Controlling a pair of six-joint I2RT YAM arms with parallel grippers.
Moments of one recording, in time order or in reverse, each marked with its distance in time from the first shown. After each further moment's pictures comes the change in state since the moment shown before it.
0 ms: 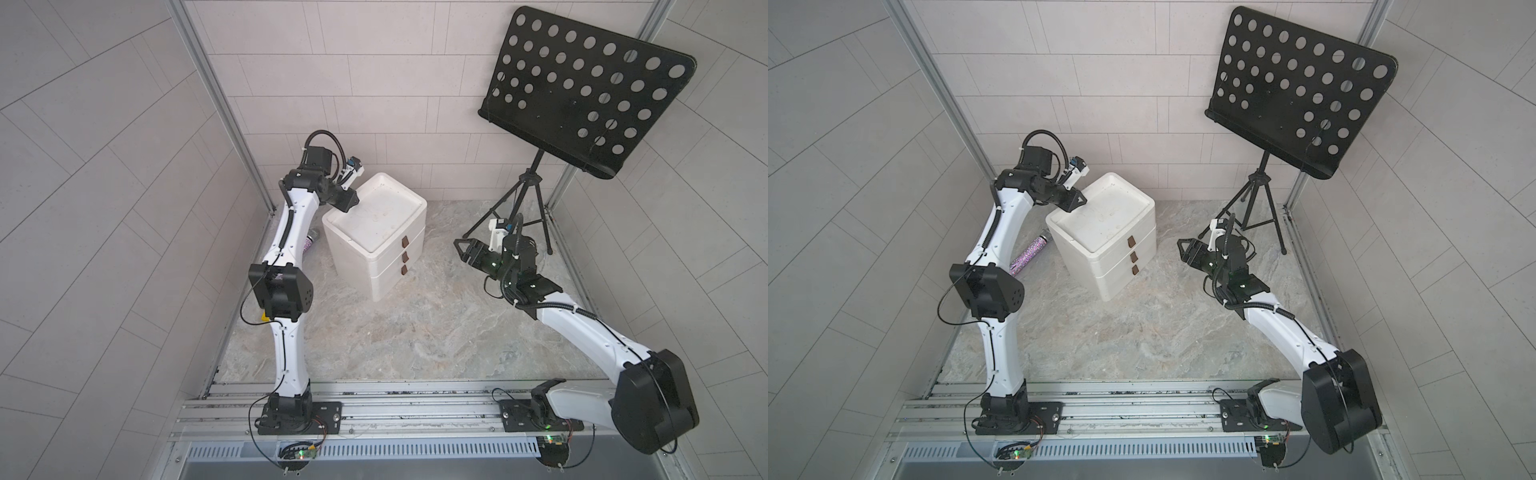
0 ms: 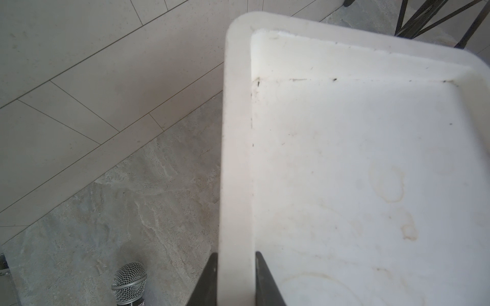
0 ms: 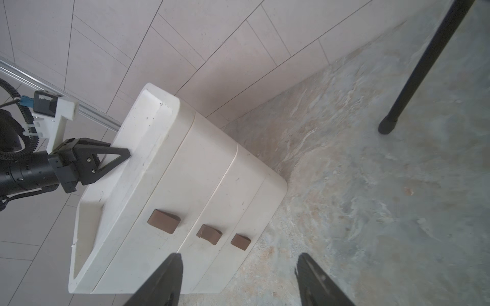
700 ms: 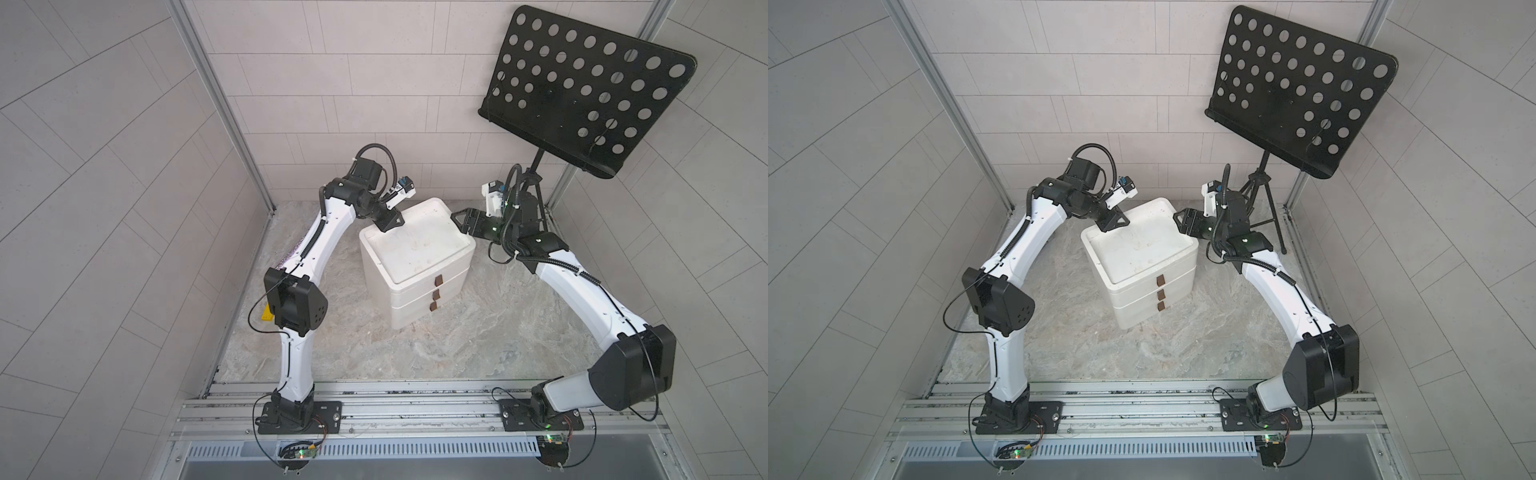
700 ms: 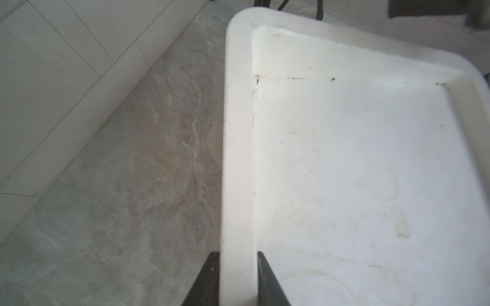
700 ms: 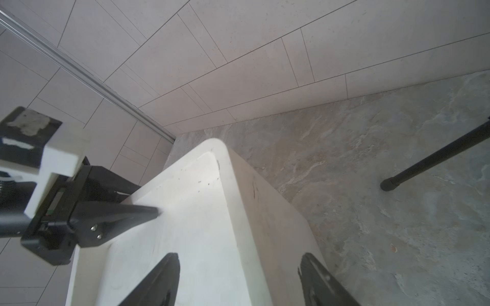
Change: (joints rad) left arm -0.274 -0.109 -0.149 -0.047 0.084 0.061; right arm -0.060 0.219 0.478 -0.360 -0.124 -0.224
